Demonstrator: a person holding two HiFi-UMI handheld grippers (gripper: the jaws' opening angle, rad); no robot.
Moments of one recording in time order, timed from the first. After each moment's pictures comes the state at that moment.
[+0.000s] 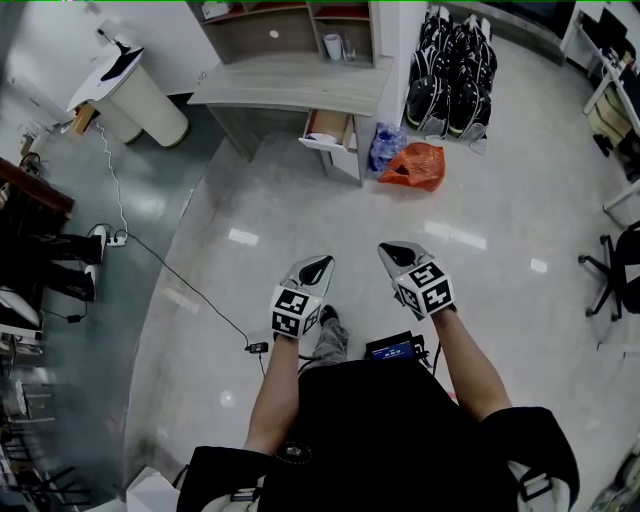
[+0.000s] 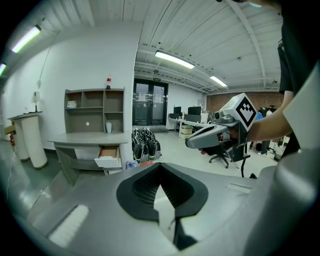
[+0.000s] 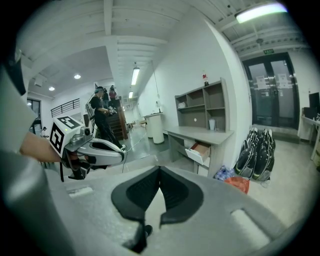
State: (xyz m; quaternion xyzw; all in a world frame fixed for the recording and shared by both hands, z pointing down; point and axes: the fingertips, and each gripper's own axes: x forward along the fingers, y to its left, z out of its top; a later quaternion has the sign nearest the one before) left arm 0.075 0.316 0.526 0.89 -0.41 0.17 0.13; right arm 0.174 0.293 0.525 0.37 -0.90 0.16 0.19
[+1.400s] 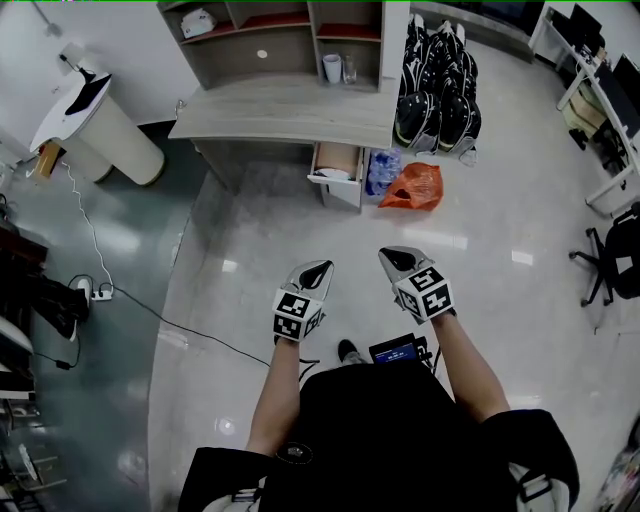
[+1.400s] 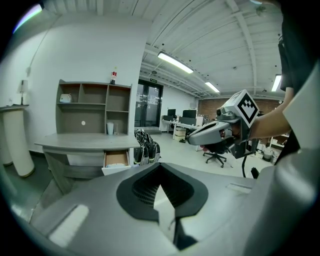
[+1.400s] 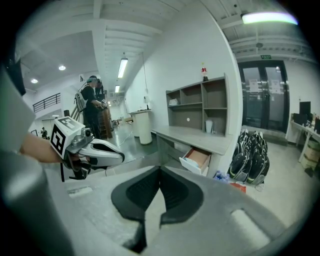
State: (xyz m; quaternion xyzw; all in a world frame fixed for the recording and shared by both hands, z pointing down) left arm -0.060 0.138 0.539 0.92 -0.34 0.16 0.13; right arm 0.044 0.131 0.524 0.44 -0.86 0.16 0.21
